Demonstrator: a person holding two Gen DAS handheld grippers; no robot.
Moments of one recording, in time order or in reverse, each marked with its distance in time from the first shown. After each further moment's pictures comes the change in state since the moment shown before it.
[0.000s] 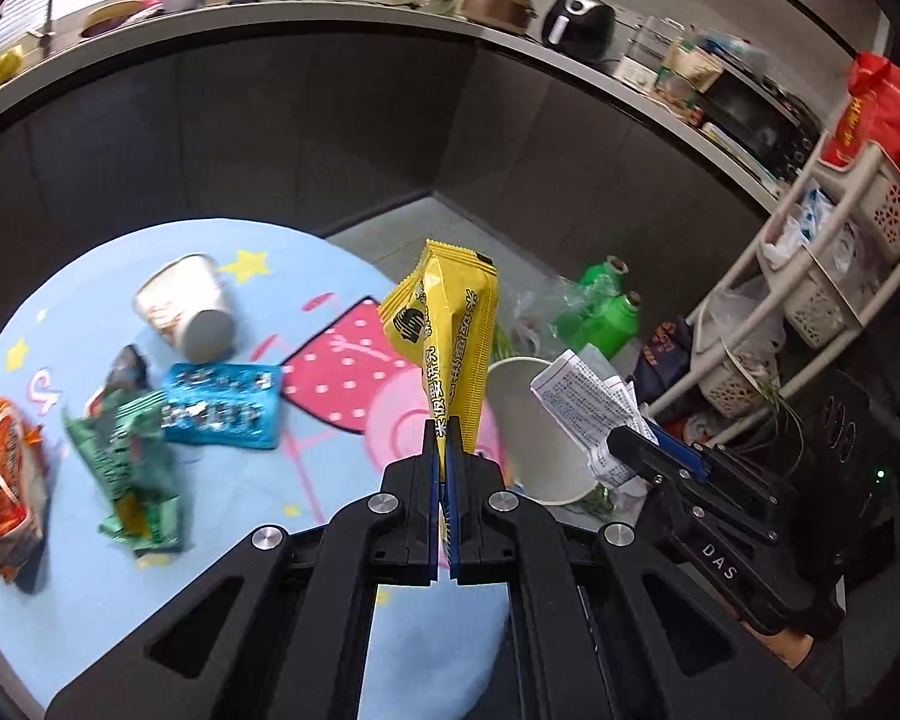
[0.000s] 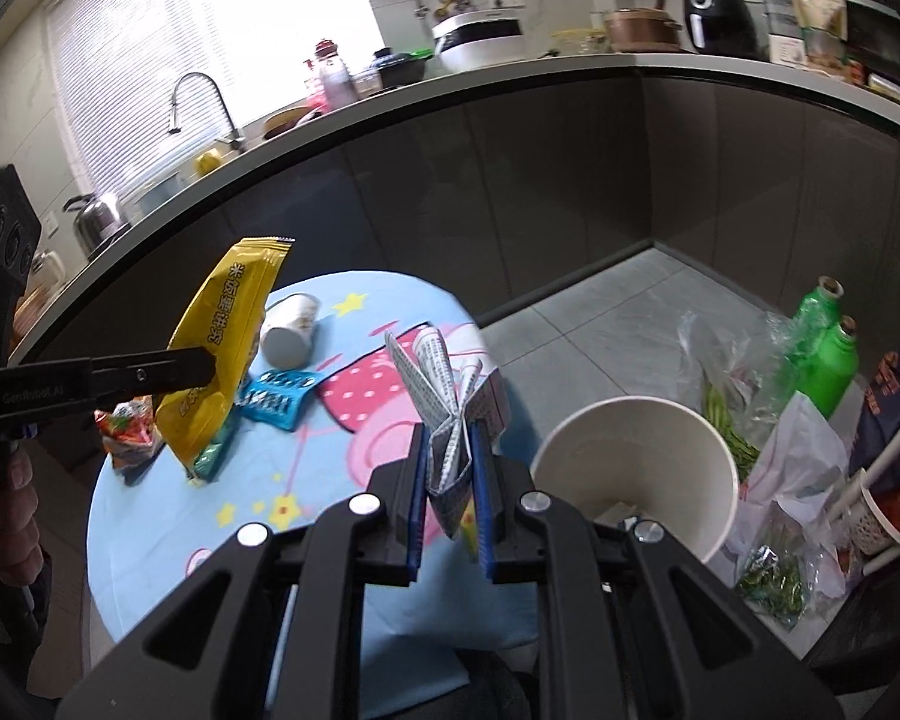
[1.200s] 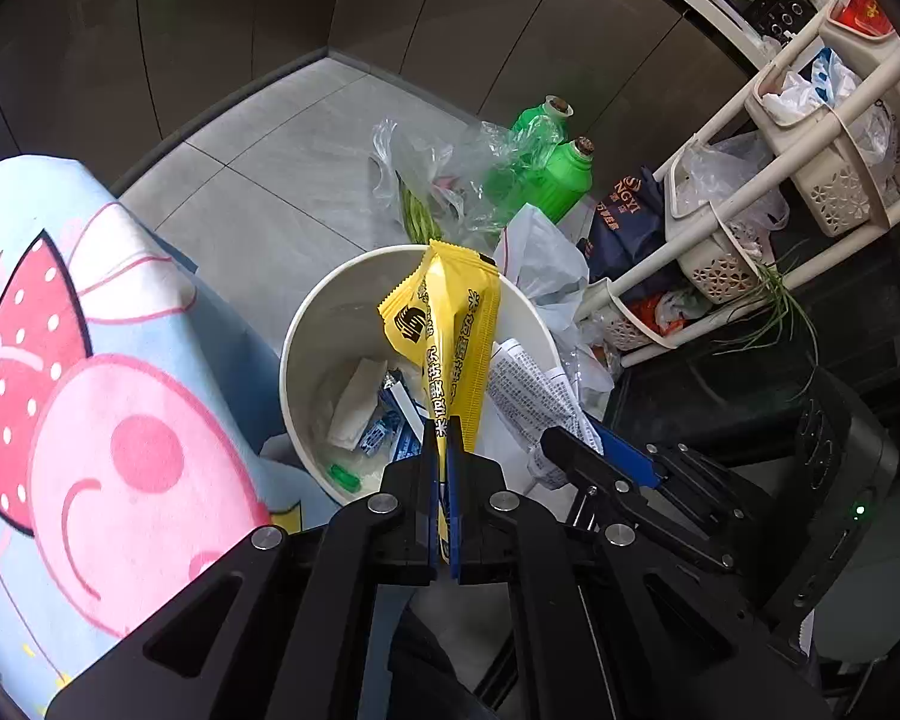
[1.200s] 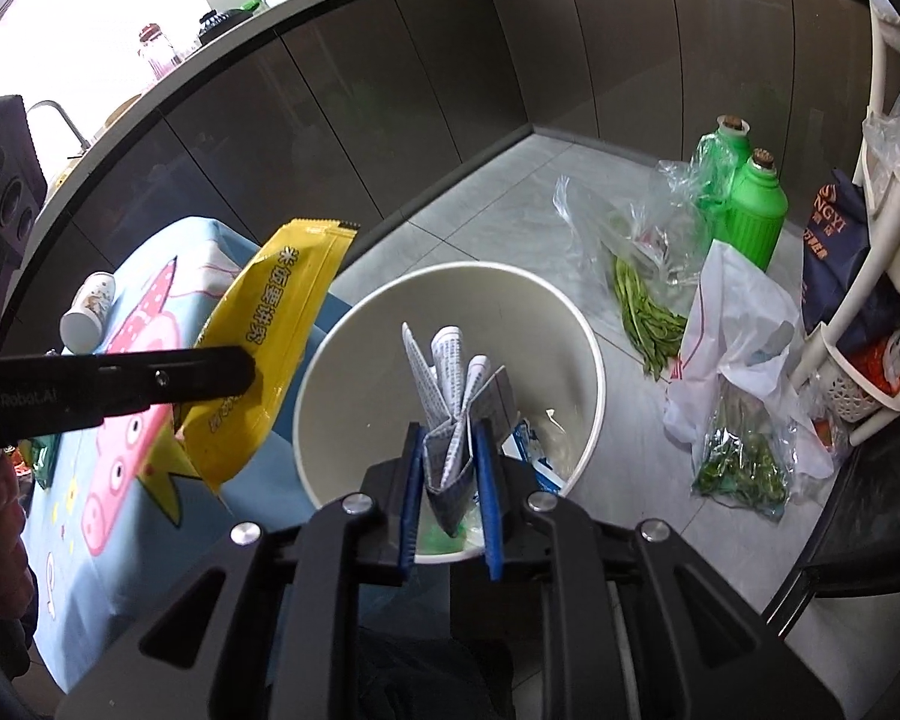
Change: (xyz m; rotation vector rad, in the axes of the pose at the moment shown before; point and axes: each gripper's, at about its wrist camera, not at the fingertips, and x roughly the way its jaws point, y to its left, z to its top) left arm 0.216 -0.094 0.010 0.118 0.357 -0.123; right arm 0.081 -0.147 -0.062 0.240 0.184 -0.157
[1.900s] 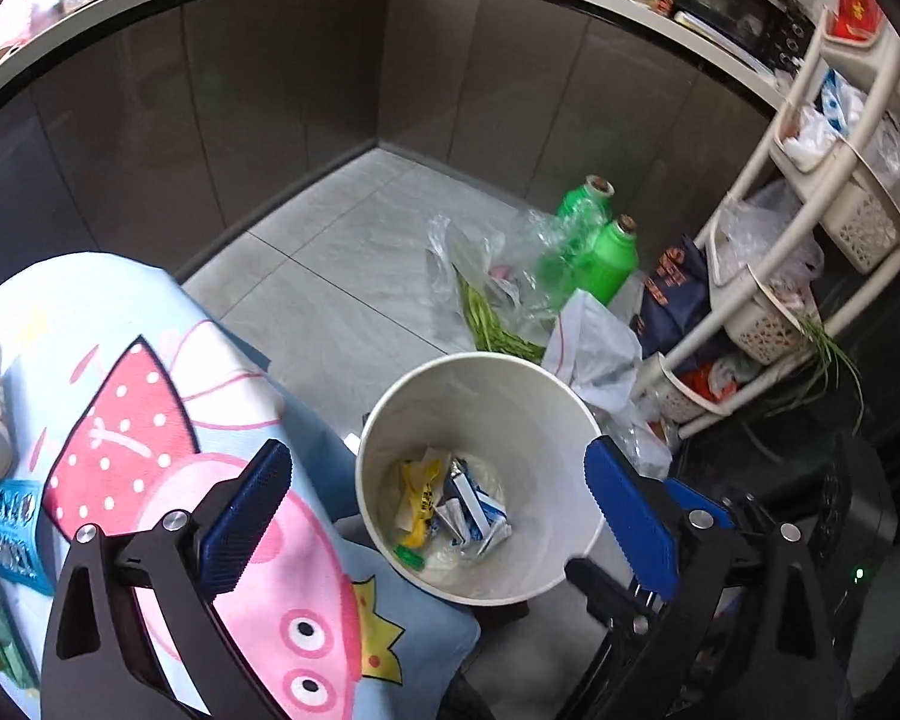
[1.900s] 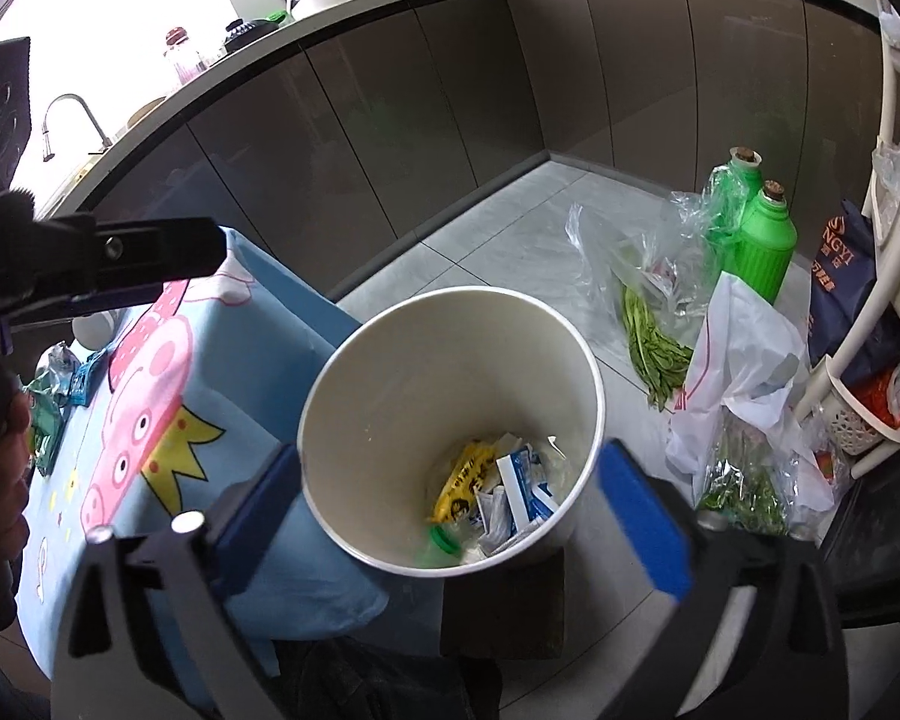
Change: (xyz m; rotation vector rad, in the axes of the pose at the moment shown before) left arm -0.038 -0.008 0.008 0.015 -0.226 0.175; right arm -0.011 0.000 0.001 -0.058 -0.070 0.023
